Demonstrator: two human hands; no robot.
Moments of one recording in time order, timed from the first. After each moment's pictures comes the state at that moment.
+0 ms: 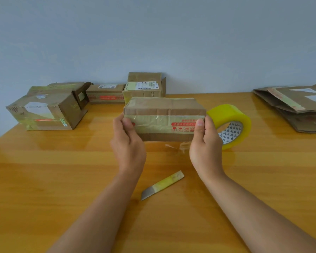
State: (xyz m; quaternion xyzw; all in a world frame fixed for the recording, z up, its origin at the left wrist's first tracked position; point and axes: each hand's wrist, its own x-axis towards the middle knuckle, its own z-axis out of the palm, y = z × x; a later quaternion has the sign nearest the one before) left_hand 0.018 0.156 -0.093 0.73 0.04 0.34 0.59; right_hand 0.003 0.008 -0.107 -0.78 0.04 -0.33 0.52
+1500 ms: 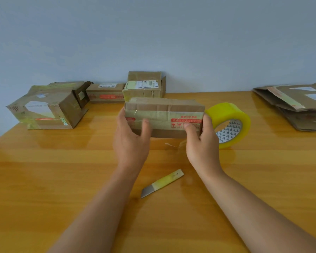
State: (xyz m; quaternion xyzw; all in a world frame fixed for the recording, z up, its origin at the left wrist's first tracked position) left_hand 0.021 0.158 -0.094 0.81 0.01 0.30 0.51; right_hand 0.007 0.008 -0.108 -0.77 0.04 -0.28 0.57
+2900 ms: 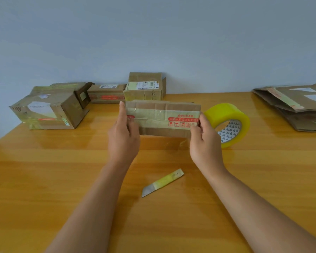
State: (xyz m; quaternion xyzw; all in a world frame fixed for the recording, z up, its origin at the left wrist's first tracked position) left_hand 0.035 0.186 -0.094 0.85 -0.02 0.25 0.47; right_hand 0.008 -0.003 -0.111 -0.81 0.00 -0.27 0.52
